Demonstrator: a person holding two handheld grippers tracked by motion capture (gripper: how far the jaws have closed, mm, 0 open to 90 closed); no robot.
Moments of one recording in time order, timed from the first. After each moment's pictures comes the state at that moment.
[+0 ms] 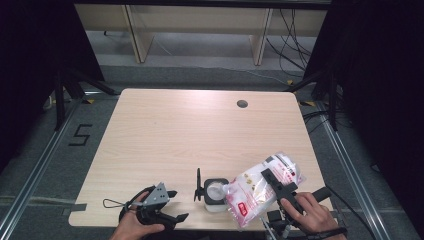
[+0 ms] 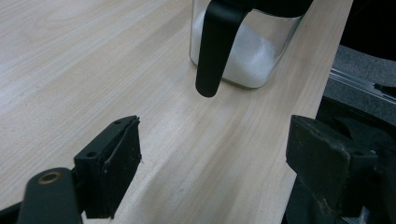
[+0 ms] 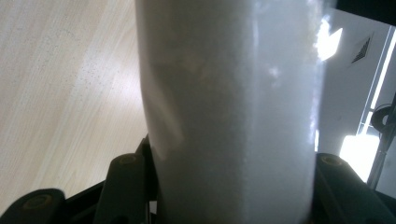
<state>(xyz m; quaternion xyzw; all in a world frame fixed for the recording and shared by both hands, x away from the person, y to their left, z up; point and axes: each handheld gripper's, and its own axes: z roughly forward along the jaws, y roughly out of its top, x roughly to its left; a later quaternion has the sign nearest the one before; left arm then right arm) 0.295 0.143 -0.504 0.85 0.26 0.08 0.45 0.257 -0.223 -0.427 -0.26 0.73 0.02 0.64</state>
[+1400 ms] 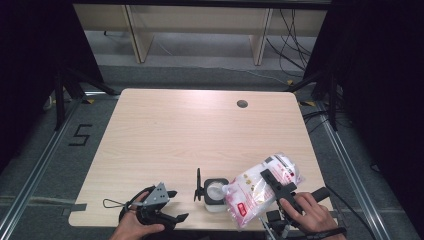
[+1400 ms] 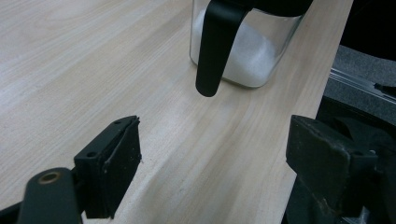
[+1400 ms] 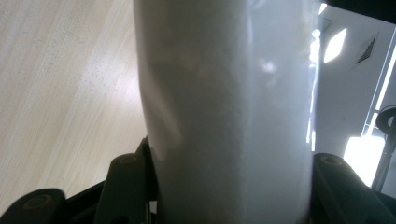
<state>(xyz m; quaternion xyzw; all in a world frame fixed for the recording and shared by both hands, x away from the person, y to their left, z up) 0.295 0.143 -0.504 0.85 0.26 0.08 0.45 0.256 -0.222 -0.428 -0.25 0.74 0.02 0.63</state>
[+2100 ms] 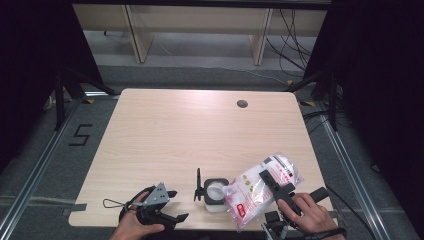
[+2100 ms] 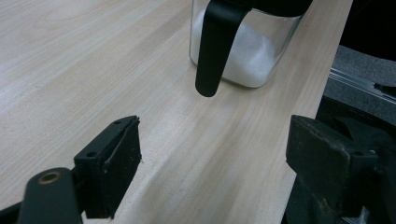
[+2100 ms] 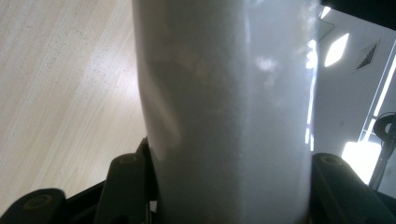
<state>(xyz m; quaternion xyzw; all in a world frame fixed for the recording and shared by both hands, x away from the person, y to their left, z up) 0.295 0.143 -0.504 0.85 0.26 0.08 0.45 0.256 -0.219 -0.430 -0.26 0.73 0.01 0.63</state>
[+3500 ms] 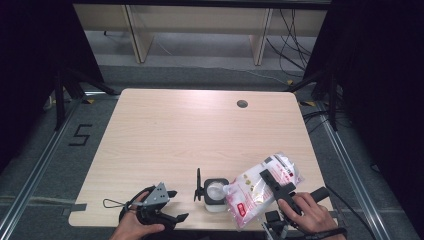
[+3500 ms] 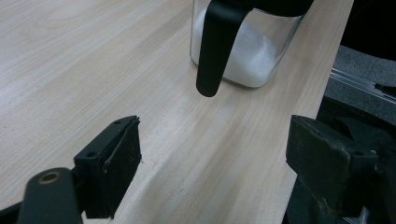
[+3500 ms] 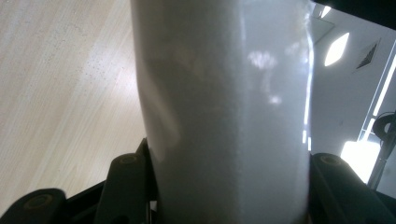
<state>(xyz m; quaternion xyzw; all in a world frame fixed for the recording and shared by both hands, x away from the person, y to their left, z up) 0.295 0.143 -0.504 0.85 0.26 0.08 0.45 0.255 -0.219 -0.428 -0.26 0.73 0.00 0.63</state>
